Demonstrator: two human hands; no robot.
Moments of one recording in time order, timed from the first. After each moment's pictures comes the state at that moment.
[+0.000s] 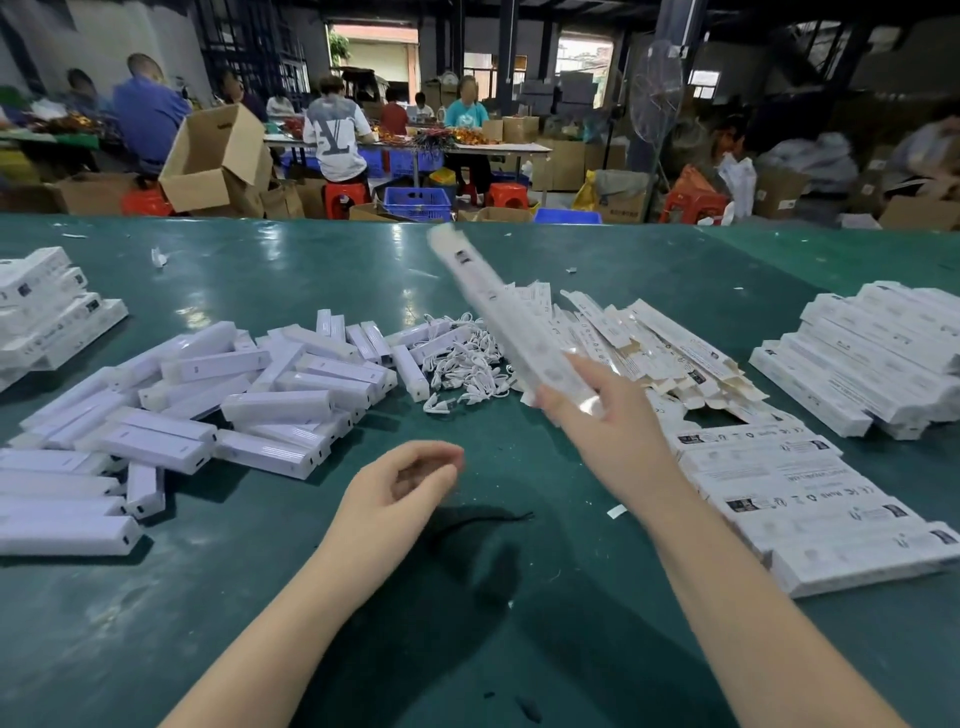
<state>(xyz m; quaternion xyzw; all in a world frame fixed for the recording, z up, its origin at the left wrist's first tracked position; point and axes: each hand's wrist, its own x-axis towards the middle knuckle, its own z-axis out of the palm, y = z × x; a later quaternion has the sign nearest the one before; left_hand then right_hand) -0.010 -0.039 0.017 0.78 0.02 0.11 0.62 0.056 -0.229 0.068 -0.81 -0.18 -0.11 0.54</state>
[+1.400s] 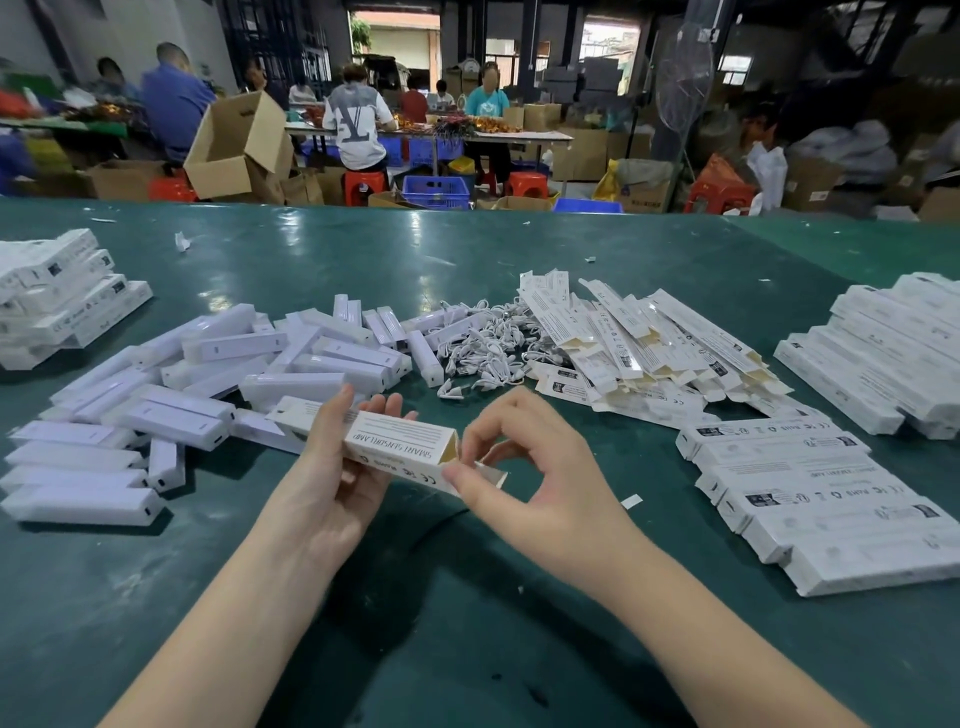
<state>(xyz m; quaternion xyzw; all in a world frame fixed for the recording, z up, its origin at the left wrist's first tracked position) -0.005 -0.020 0.043 0.31 0.23 0.14 0.91 0.001 -0.193 0.054 -0.75 -0.37 -0.08 0.54</state>
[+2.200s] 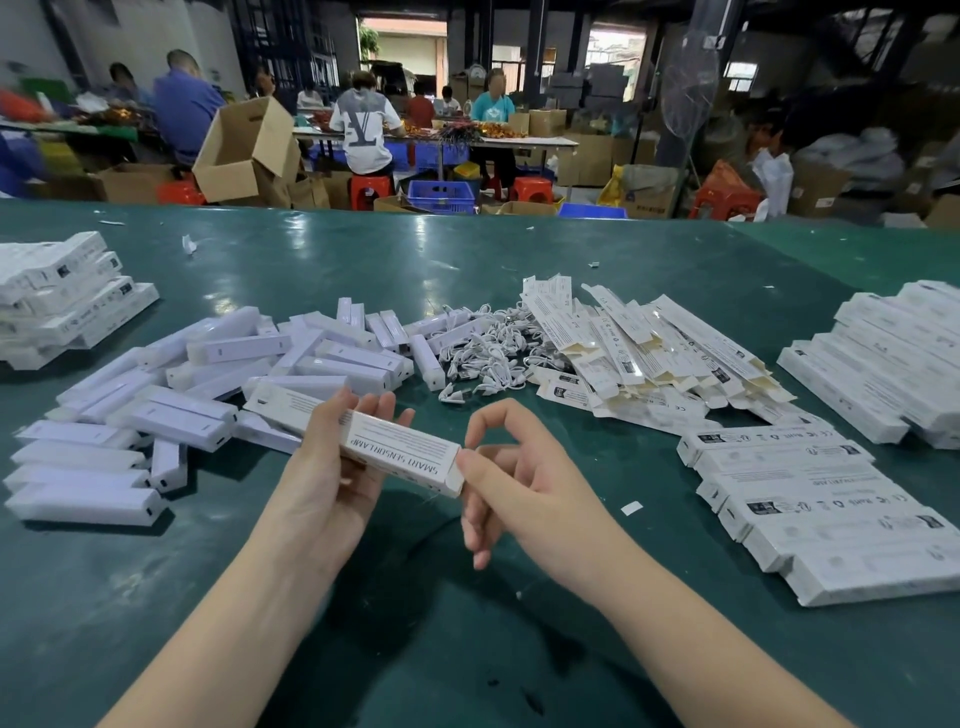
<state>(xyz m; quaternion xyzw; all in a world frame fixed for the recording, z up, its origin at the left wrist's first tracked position) -0.006 -0.021 0.045 0.29 0.20 0.19 0.92 0.004 -0.189 0.047 -0.64 -0.28 0.18 0.69</state>
